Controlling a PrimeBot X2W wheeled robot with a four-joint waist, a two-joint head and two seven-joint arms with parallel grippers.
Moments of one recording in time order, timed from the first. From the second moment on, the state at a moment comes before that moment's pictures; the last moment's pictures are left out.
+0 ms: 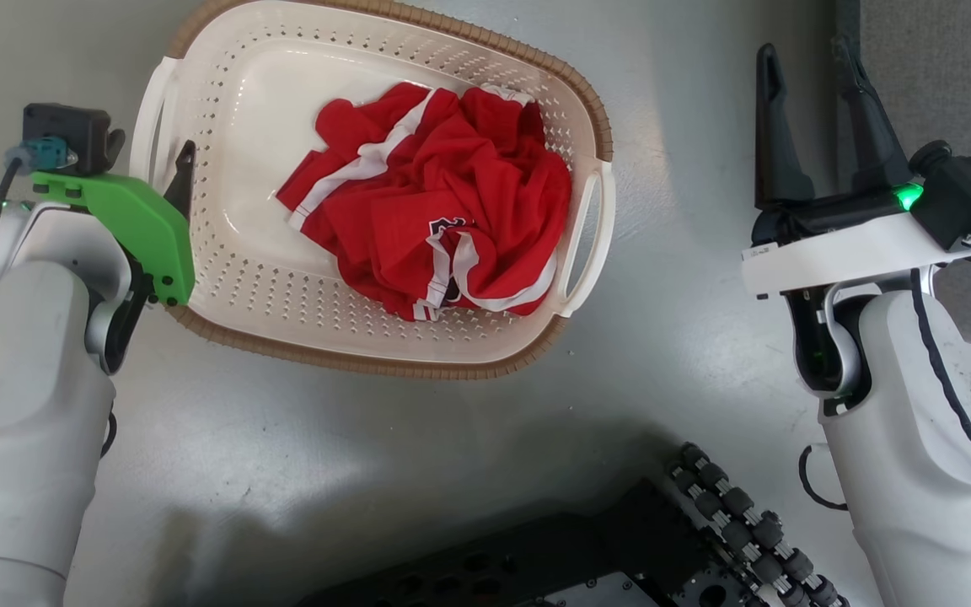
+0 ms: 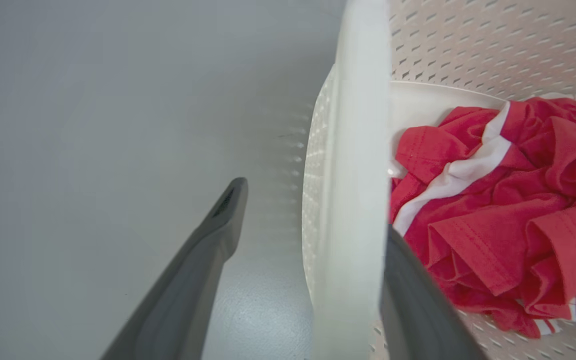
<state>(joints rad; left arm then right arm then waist) -0.79 0.24 -0.37 0.69 -0.36 -0.12 0.10 -0.43 -0.06 0.17 0.12 0.24 -0.01 -0.25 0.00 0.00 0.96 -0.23</state>
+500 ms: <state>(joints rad) -0.84 0.22 -0.38 0.76 -0.40 -0.13 0.09 -0.44 -0.06 0.16 0.13 0.23 0.00 -0.25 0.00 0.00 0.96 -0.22</state>
